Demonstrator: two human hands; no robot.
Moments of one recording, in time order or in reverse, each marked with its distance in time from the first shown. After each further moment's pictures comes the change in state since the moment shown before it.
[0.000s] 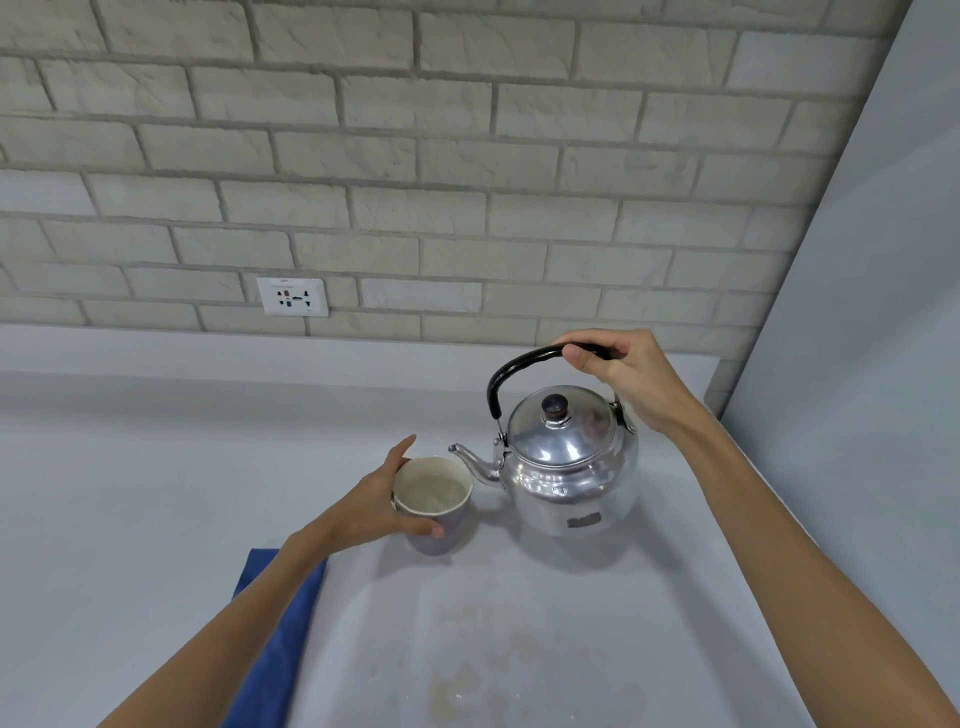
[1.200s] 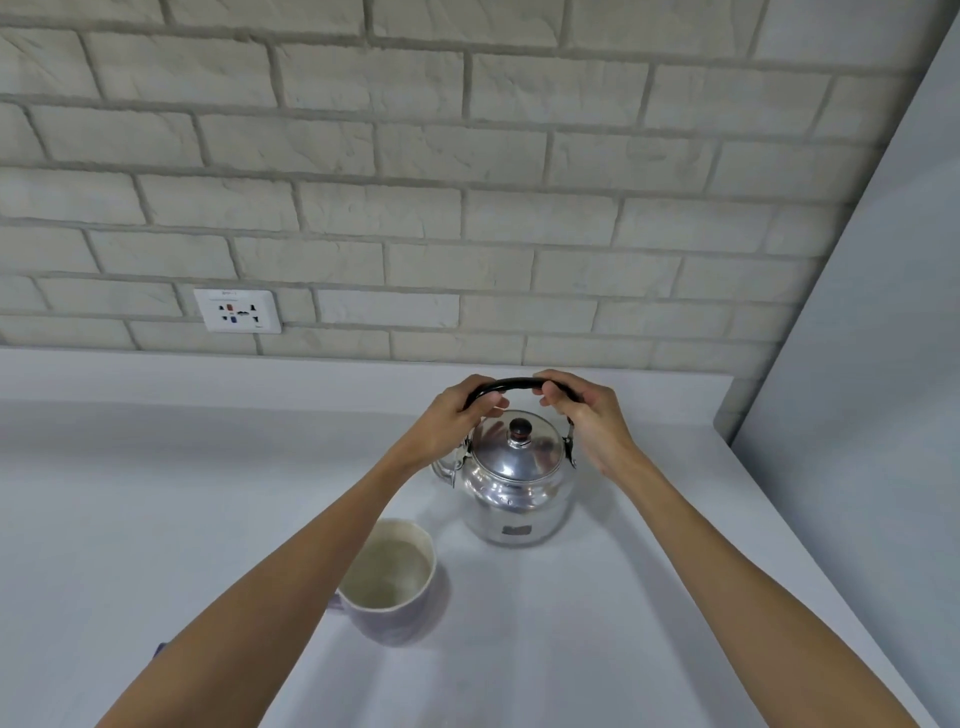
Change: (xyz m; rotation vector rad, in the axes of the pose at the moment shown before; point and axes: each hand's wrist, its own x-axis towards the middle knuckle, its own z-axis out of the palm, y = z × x) left_hand 0.167 0.103 0.014 -0.211 0.096 0.228; right_hand 0.079 0.134 0.017 0.263 0.131 0.153
